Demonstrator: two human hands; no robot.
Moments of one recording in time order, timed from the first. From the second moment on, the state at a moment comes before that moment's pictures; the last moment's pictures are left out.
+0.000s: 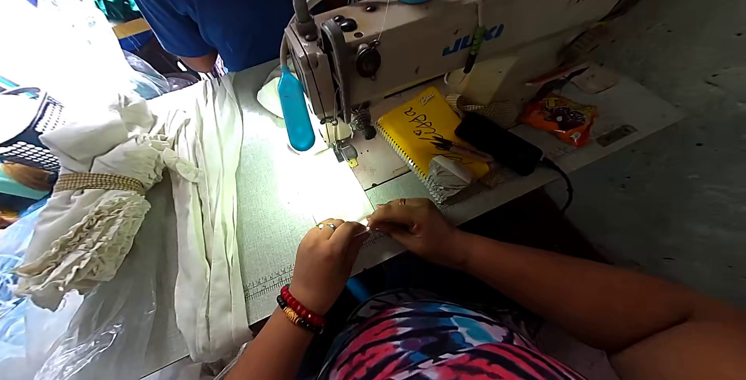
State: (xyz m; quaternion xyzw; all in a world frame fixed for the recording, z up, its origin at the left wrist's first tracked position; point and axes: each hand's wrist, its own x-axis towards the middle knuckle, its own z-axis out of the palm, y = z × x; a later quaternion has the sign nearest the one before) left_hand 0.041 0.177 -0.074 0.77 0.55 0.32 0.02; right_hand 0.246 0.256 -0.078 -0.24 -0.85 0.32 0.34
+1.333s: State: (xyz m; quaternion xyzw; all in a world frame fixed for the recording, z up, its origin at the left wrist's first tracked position) left_hand -0.009 0.229 -0.073 0.84 0.52 0.17 -0.01; right_hand 0.225 0.306 -0.072 -0.31 -0.91 0.17 0.20
